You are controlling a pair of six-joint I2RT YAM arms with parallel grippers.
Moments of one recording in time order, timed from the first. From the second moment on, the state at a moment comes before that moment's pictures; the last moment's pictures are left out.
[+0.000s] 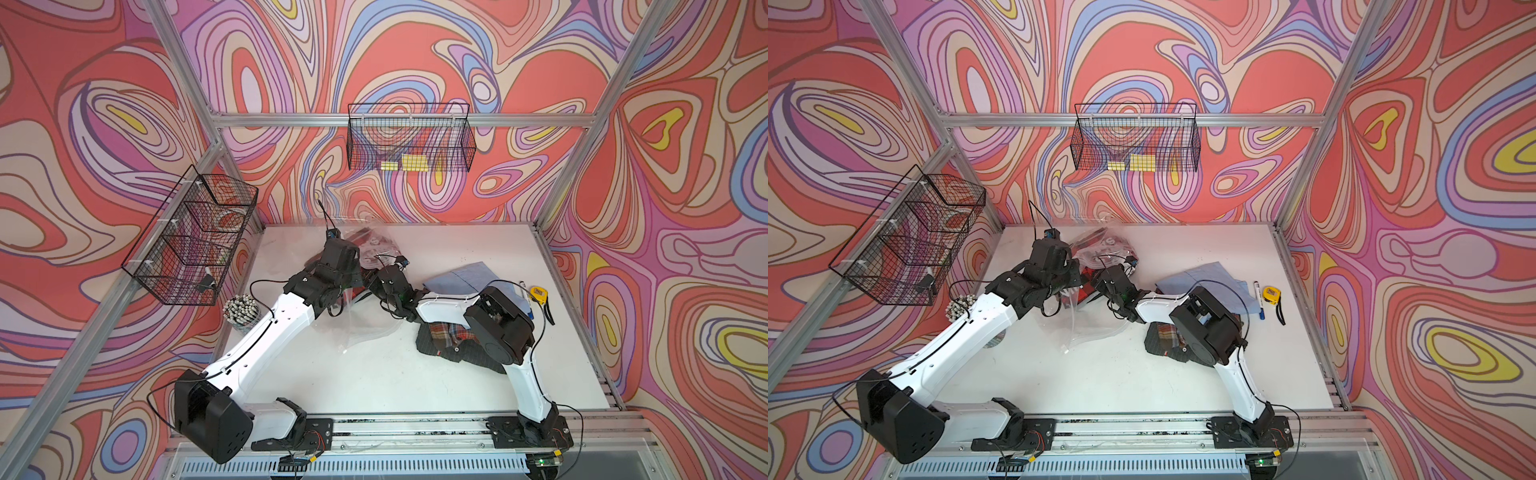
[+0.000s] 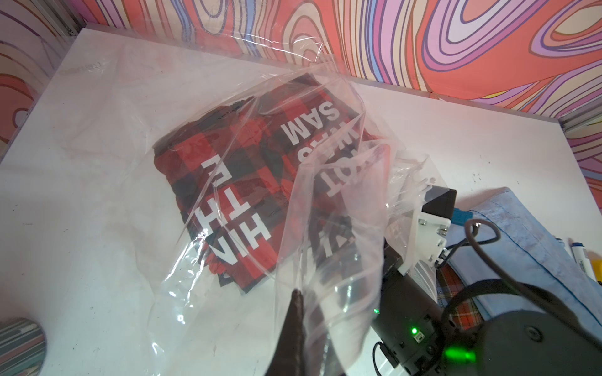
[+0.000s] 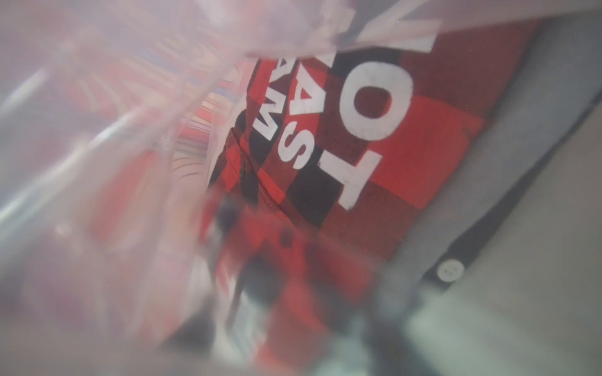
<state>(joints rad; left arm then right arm) -0.49 1.32 1.22 -0.63 -0.29 -0.53 0.80 2.18 1.39 0.35 0.15 1.19</state>
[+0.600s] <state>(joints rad) -0.49 1.32 1.22 -0.62 -0.30 -0.53 0.79 2.20 1.42 0.33 0.14 1.20</state>
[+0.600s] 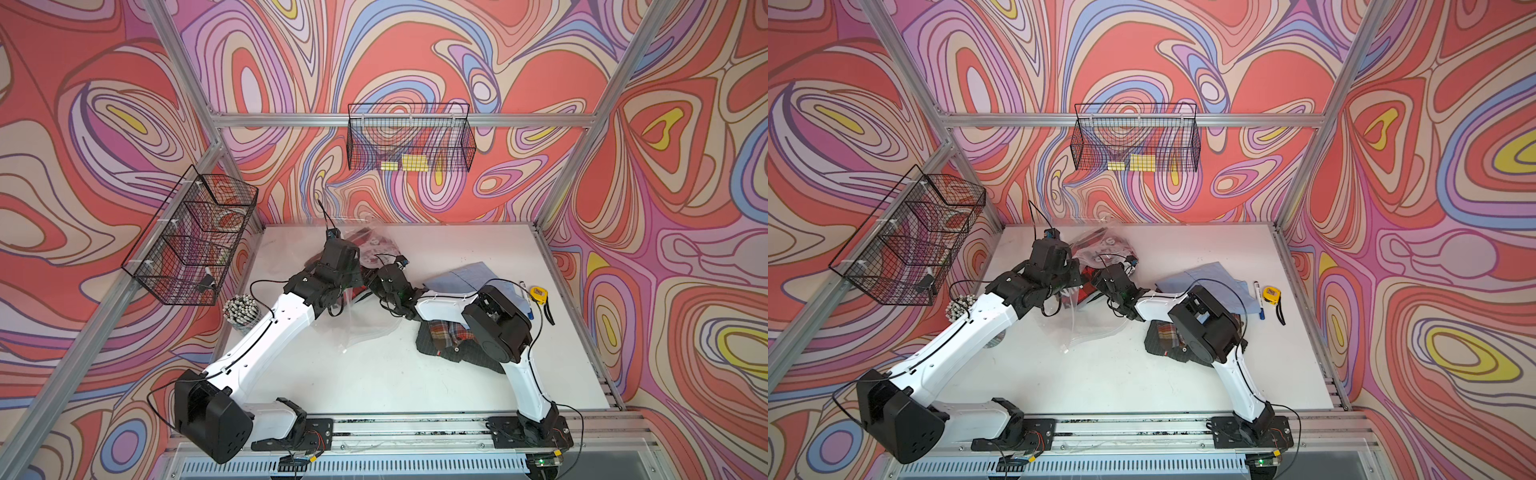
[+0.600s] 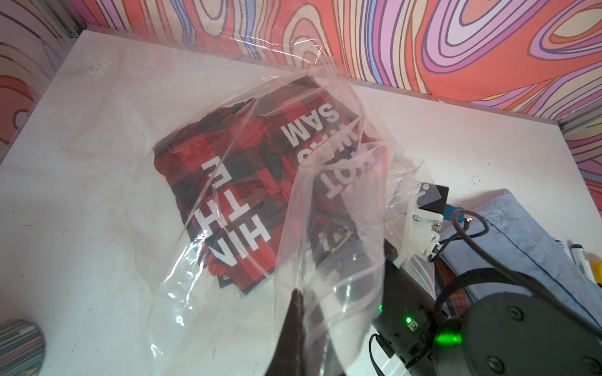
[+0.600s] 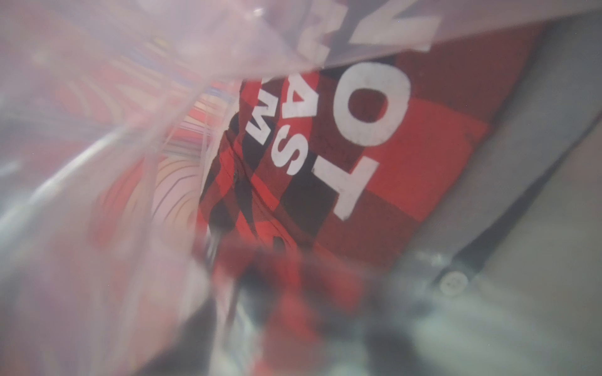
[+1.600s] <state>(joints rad) -0.49 1.32 1.20 -0.61 -0.30 -0.53 0.80 2.24 1.43 0.31 0.14 1.23</state>
